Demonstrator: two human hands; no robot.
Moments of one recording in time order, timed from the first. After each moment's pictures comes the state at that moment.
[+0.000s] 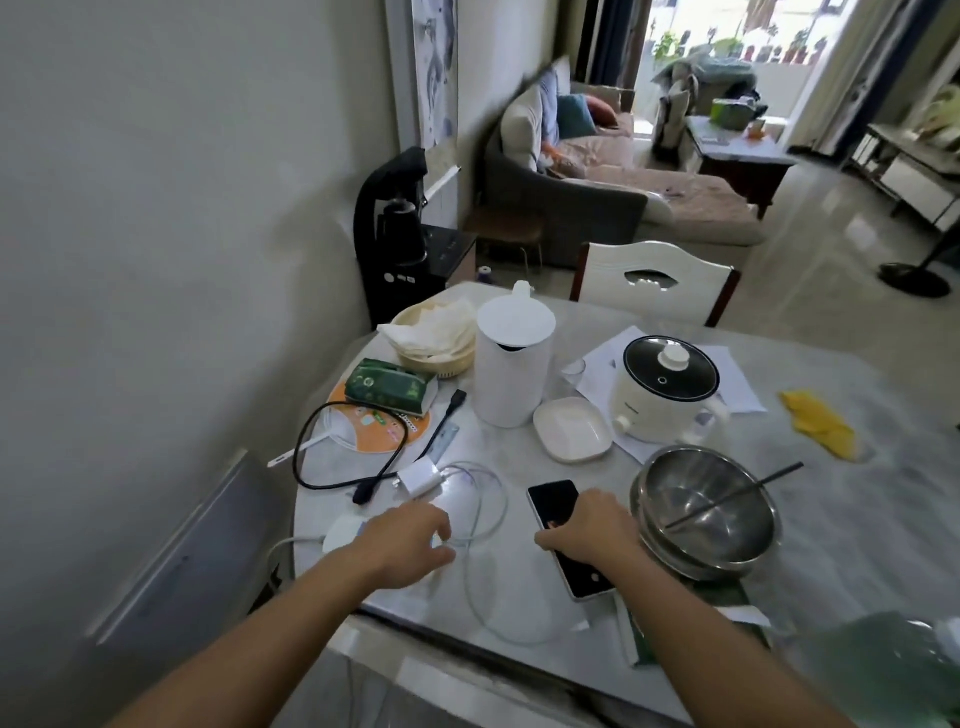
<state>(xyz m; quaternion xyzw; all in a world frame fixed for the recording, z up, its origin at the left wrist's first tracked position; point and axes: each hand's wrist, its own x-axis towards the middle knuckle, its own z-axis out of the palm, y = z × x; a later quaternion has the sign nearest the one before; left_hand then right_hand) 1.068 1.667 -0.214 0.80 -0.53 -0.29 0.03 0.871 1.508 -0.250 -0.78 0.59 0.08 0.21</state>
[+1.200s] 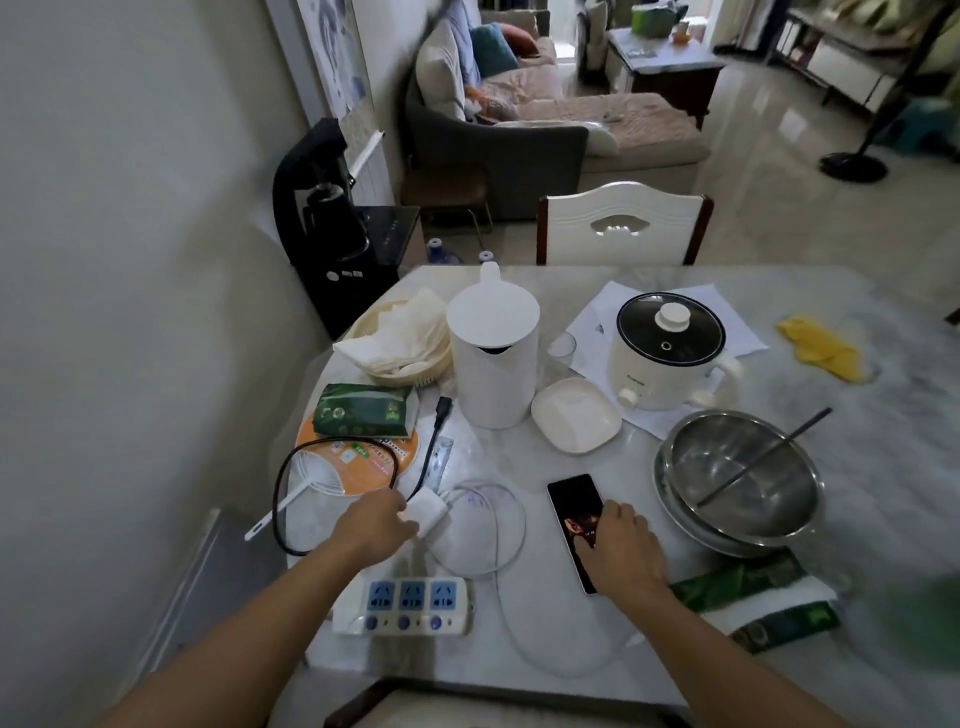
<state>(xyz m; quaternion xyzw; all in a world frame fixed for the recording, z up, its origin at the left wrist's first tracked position) 1.193 1.584 -0.287 0.83 -0.48 -0.29 0.00 0.893 1.506 -0.325 -0.75 0.64 0.03 0.17</state>
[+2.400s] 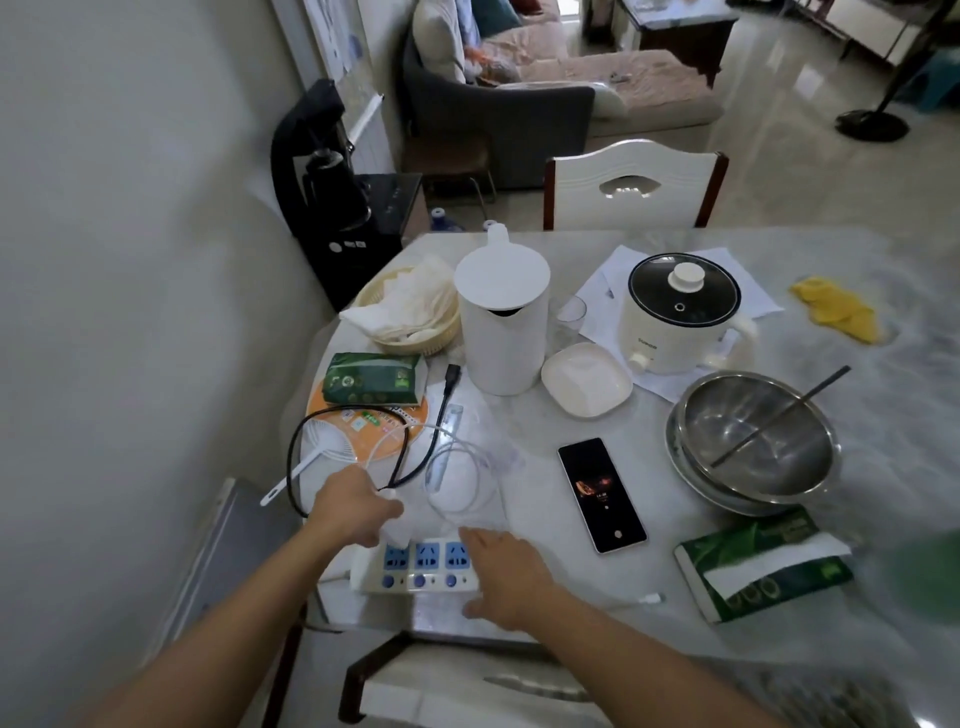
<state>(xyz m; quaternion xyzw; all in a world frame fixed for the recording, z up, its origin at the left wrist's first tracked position) 1.207 1.619 -0.266 0.88 -0.34 -0.33 0.09 0.991 1.594 -0.347 -0.89 0.34 0.14 0.27</state>
